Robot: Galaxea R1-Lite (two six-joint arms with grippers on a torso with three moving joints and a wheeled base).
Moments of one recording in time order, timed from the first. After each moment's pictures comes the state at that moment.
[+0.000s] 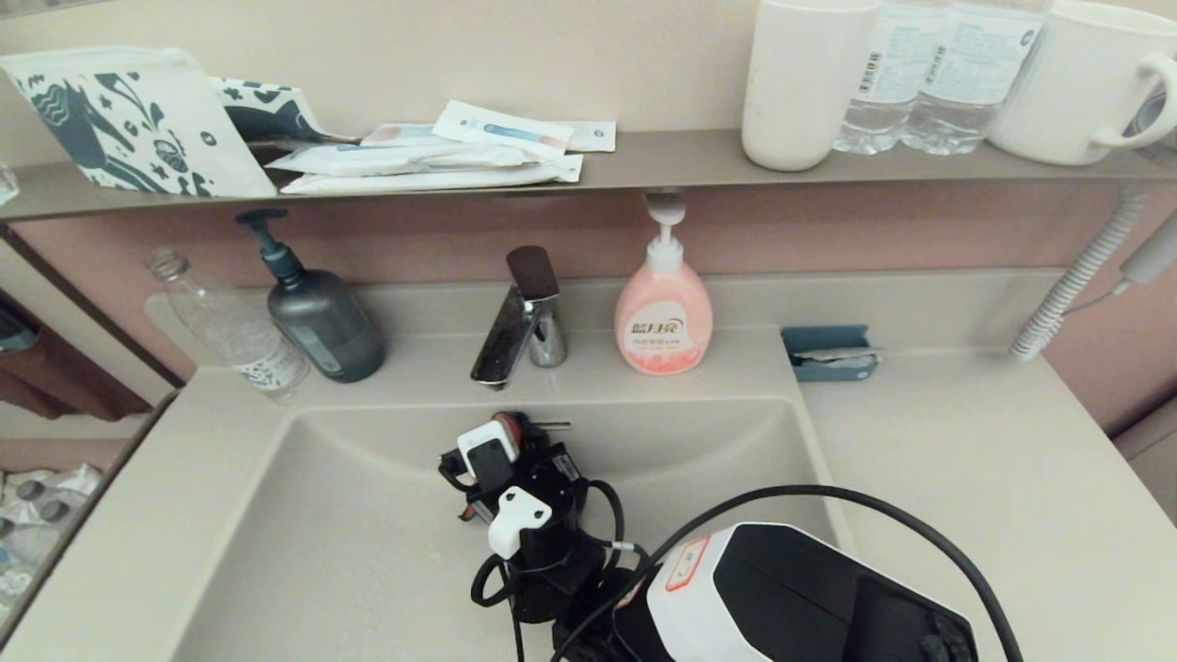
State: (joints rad) left arm 0.00 0.00 0.00 0.00 0.03 -0.09; right arm 0.97 2.71 -1.82 -1.04 -0.67 -0.35
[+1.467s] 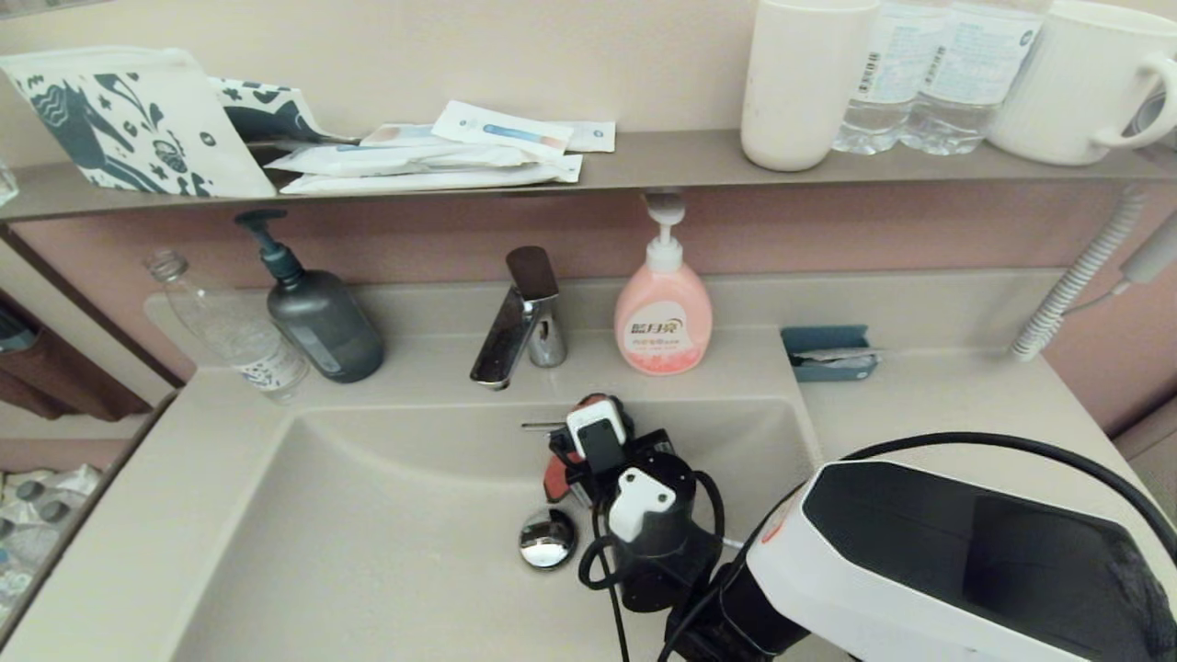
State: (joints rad) left arm 0.00 0.00 0.00 0.00 0.03 -0.09; right arm 0.88 2.46 -1.25 -1.32 -0.68 -0.35
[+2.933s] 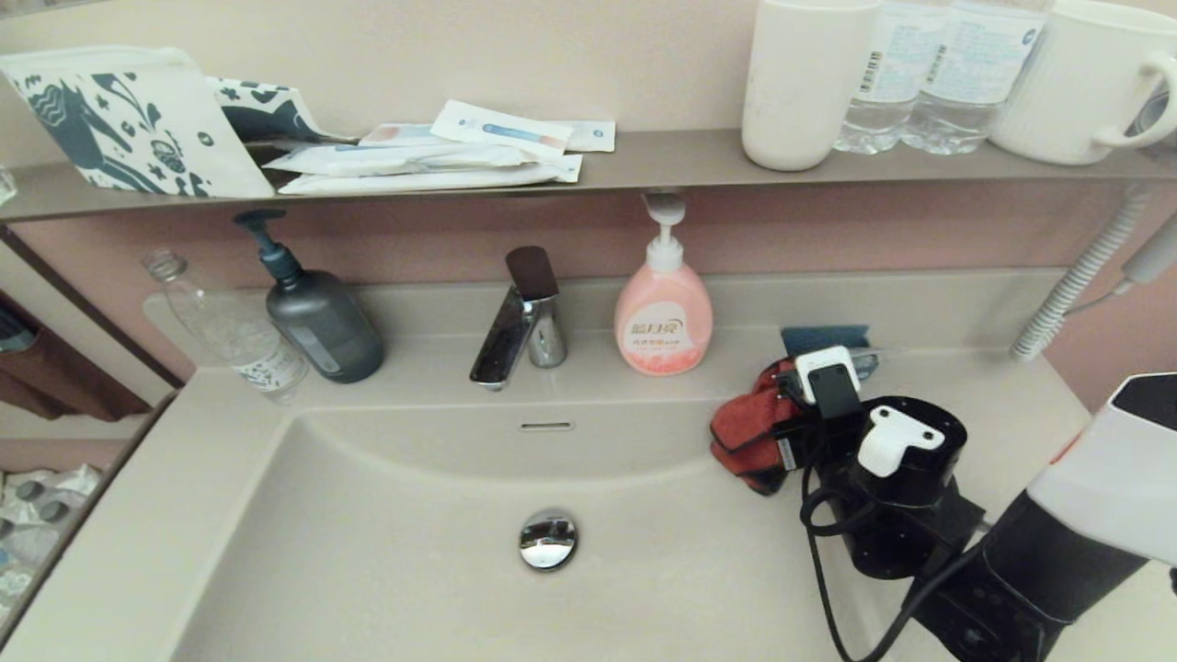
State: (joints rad) left arm 0.00 0.00 0.00 0.00 0.03 -0.09; right arm 0.56 2.07 -0.65 -1.43 -0.67 -0.35
